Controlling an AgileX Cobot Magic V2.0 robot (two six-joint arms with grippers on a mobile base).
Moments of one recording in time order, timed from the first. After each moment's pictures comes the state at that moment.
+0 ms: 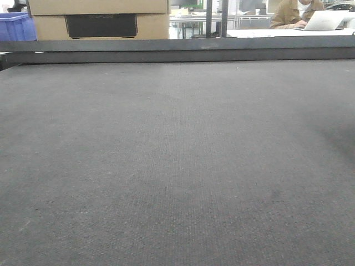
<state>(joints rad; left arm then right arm) -0.20 0.99 -0.97 0.01 0.56 -0.02 0.12 0.89 -0.77 0.17 0.38 -0.12</state>
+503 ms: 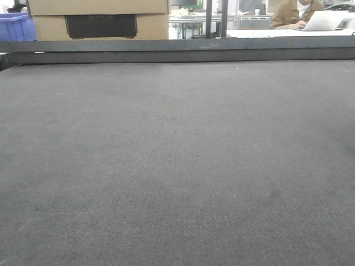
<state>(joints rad) -0.20 0.70 -0.97 0.02 0.70 -0.02 0.12 0.53 -0.79 0.17 0.51 -0.12</state>
